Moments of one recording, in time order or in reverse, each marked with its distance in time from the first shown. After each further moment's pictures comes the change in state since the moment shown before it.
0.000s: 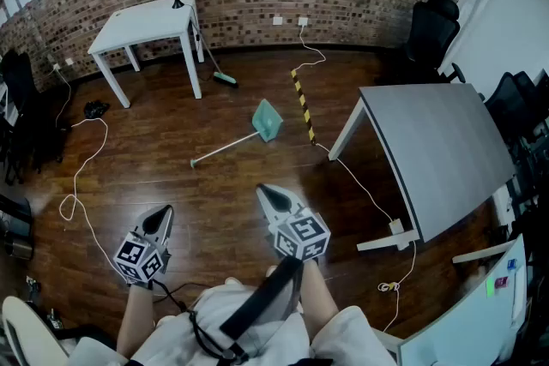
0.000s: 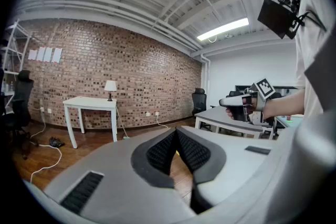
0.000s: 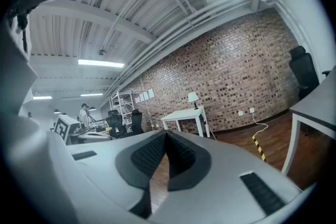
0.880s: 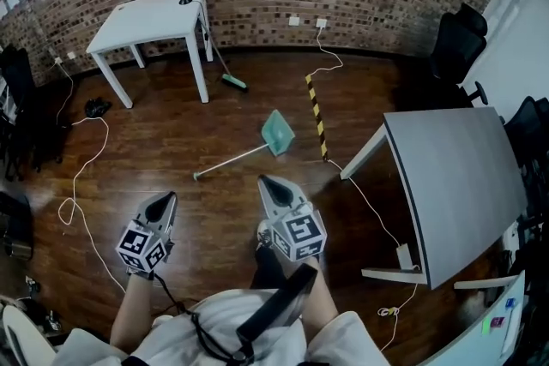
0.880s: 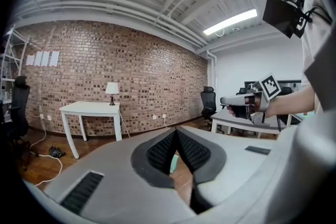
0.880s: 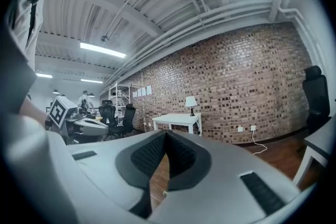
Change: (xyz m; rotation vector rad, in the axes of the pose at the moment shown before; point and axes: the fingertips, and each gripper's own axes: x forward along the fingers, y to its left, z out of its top) left arm 0.161 0.103 0.038 0.040 -0.001 0.038; right arm 0.155 -0.113 0.041 -0.199 -0.030 -0.034
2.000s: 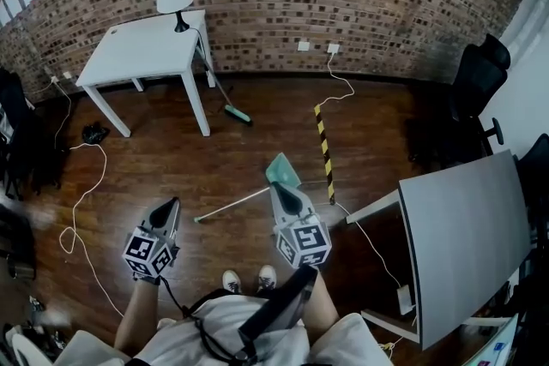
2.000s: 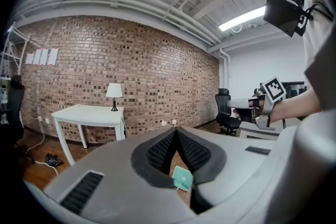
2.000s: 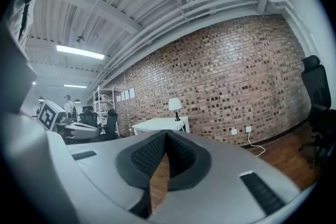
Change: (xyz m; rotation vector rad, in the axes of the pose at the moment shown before) left arm 0.218 0.135 0.084 -0.026 -0.014 0.071; right arm 0.198 -0.189 0.047 0.090 -0.022 -0.096
